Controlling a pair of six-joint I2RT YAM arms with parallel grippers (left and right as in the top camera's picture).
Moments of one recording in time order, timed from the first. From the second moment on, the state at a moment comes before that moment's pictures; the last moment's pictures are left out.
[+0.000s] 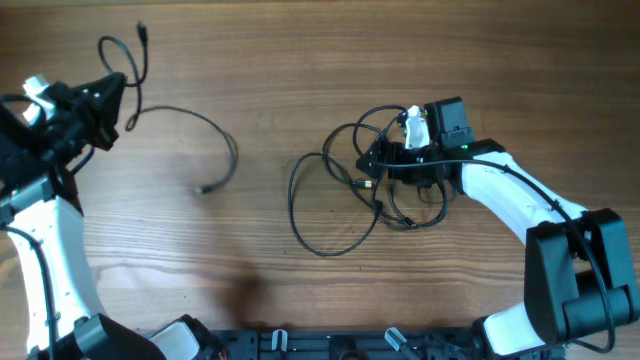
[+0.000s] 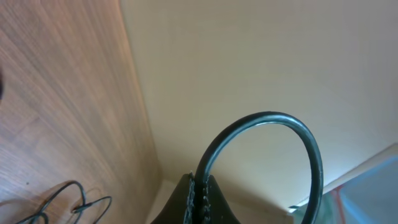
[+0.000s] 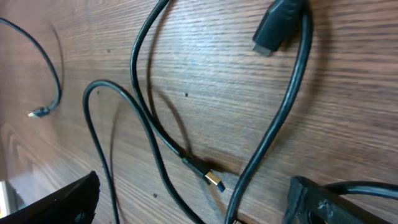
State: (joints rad) left arm 0.57 1.38 1.04 -0.08 0.99 -1.34; right arm 0.24 1.69 0.92 -0.35 -0.53 0.38
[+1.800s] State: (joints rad) left arm 0.43 1.53 1.22 -0.95 0.19 -0.60; right arm 0.37 1.69 0.98 -0.19 -0.61 0.51
